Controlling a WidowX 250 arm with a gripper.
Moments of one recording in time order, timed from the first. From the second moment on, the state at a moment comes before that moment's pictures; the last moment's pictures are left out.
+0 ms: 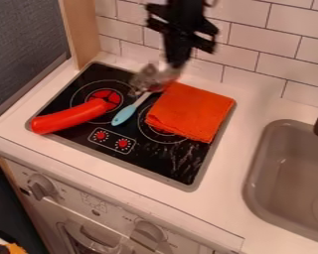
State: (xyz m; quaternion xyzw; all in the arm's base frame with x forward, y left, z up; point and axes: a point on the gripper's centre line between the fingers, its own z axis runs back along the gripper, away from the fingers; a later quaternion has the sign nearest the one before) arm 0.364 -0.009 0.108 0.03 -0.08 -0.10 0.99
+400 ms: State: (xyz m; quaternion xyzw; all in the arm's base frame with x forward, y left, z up) arm 0.358 -0.050 0.104 0.04 -0.08 -0.15 0.98
